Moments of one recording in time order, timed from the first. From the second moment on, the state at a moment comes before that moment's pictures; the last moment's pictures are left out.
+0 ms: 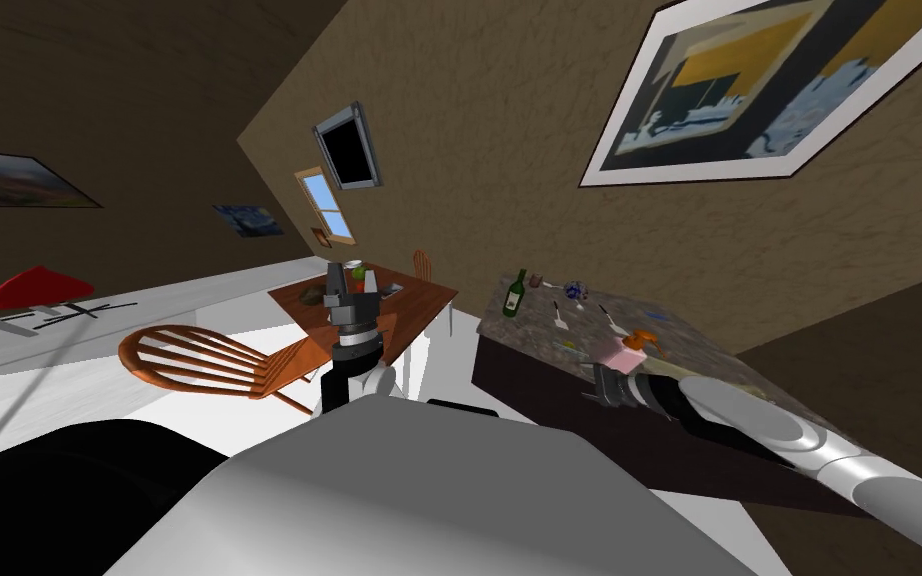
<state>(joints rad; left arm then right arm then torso) 0.50 -0.03 -0.05 -2.36 0.11 -0.65 -0.17 0.22 -1.34 0.23 -1.49 1.29 -0.75 0.12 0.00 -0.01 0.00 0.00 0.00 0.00</state>
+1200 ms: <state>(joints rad) 0.50 -0.03 -0.05 -2.36 0.11 -0.65 -0.17 0.10 -1.50 0.37 -1.39 1.62 -0.69 0.12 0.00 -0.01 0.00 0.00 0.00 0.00</state>
